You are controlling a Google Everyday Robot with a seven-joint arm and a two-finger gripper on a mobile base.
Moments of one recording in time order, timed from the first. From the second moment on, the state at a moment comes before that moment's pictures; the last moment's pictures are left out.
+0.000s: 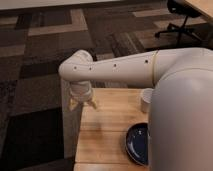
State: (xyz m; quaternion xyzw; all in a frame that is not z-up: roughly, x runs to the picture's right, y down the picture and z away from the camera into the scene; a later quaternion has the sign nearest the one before) arm -0.108 0.100 0.704 -0.26 0.23 0.64 0.68
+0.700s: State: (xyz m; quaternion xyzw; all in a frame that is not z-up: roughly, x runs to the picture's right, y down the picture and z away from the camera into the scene) arm -0.083 0.100 0.708 -0.26 0.24 0.64 0.68
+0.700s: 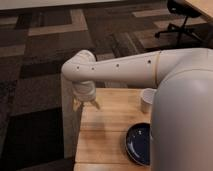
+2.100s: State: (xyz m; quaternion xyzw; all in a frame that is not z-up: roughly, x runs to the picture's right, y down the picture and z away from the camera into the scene) arm 0.114 -0.023 0.788 -0.19 0.23 0.62 0.73
